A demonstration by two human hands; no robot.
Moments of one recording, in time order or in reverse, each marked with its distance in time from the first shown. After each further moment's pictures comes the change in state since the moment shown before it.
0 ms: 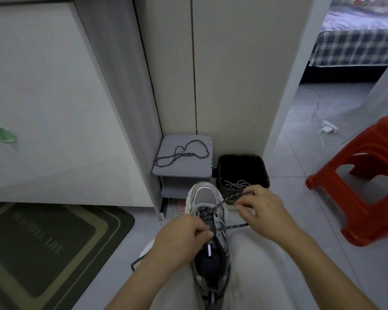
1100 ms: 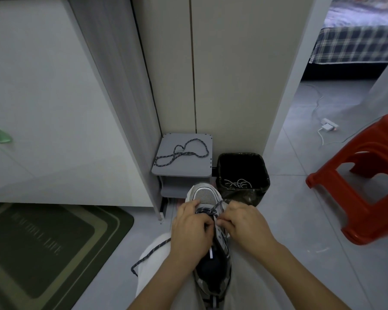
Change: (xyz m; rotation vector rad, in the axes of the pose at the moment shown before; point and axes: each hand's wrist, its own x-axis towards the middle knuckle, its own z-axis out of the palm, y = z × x) left_hand 0.037 -0.012 0.052 -0.007 0.353 0.035; right_hand 0.003 -0.016 0.049 -0.105 0.043 -0.188
